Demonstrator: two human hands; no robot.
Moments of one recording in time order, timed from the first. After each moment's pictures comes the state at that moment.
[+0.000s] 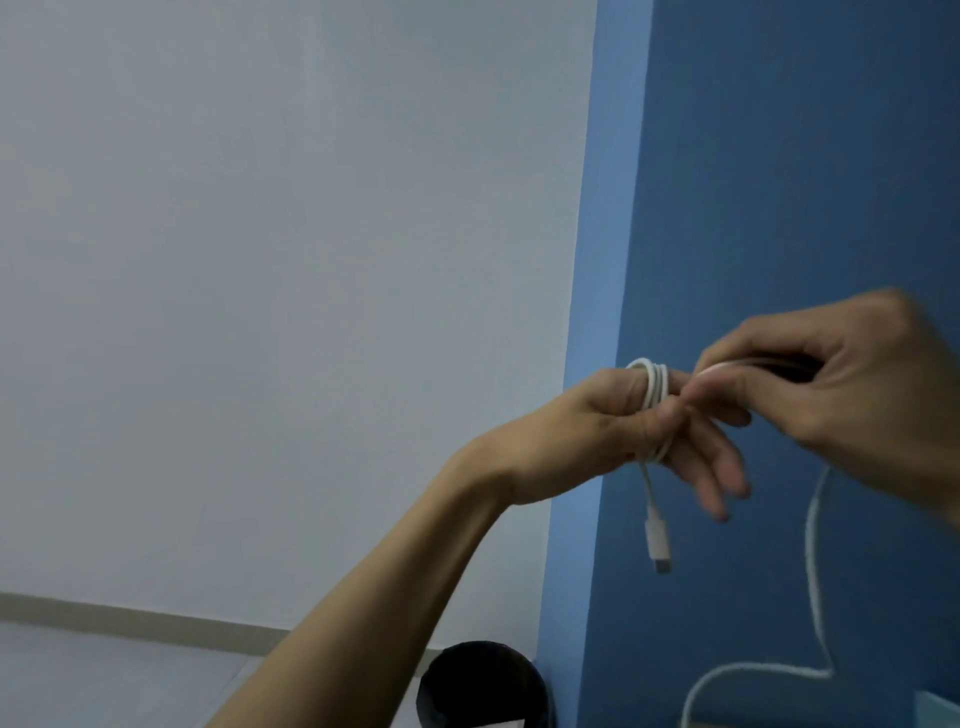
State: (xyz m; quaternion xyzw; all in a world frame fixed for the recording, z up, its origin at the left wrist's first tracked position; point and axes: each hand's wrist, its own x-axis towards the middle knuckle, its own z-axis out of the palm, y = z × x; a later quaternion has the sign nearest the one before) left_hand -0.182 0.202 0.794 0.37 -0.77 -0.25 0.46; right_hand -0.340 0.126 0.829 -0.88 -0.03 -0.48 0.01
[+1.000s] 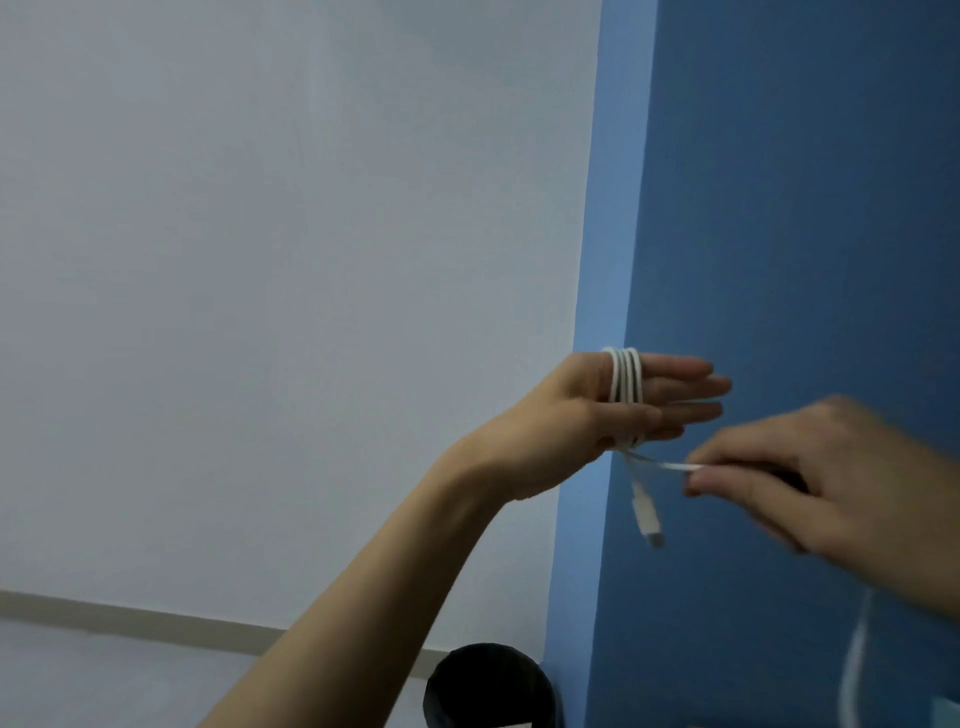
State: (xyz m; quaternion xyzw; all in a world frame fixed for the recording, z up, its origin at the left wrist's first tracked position) left_hand -0.177 0.206 0.797 0.41 -0.67 -0.24 0.57; right_hand -0.350 0.133 0.804 -0.95 0.02 -0.31 0.00
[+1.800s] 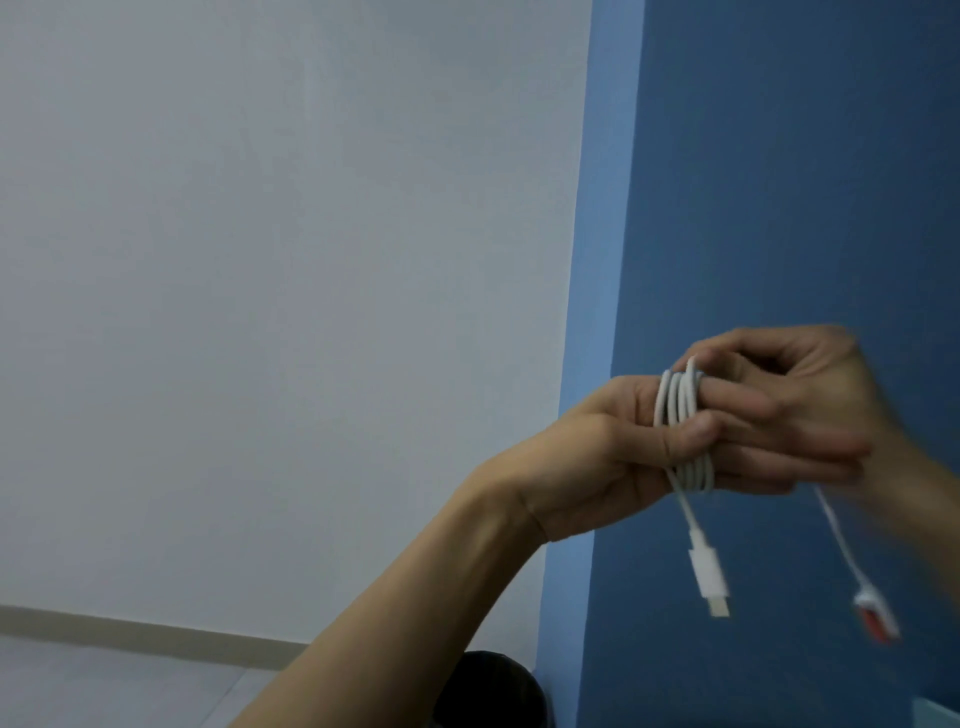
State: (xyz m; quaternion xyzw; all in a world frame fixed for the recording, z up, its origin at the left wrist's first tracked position) left_hand -0.208 0.203 0.788 0.24 -0.70 -0.40 0.54; right_hand -0.333 0.104 0.823 -0.82 -0.04 -0.41 0.41
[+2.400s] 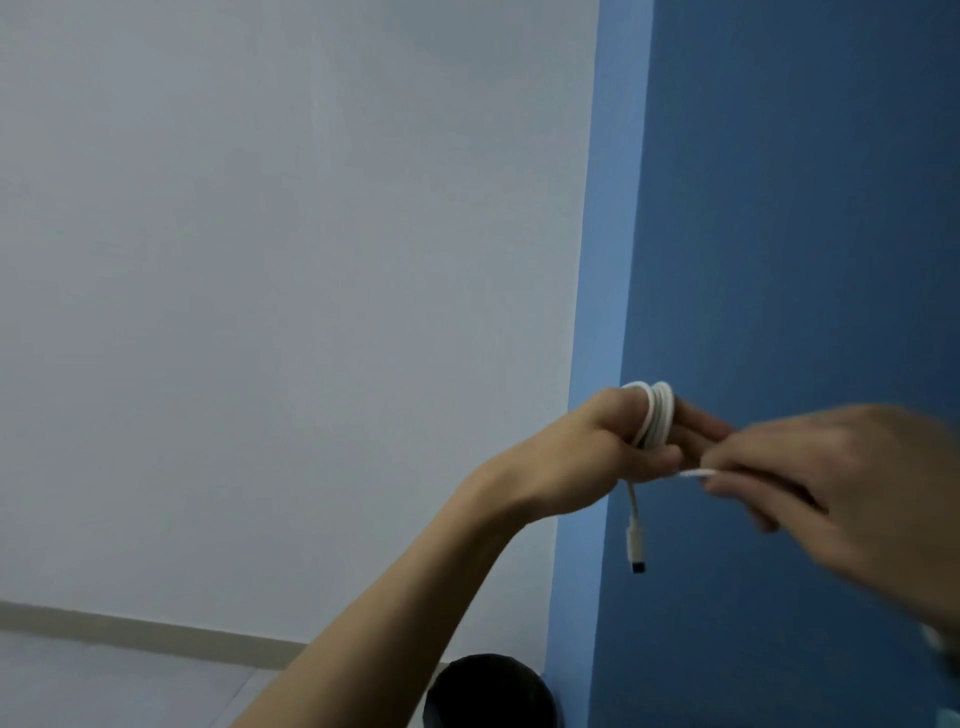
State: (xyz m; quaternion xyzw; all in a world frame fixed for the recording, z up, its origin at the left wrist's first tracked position) left_hand -0.185 0.205 0.790 0.47 -0.73 -0.16 0.48; right_hand -0.353 0.116 0.800 -0.91 0.03 -0.37 -0.18
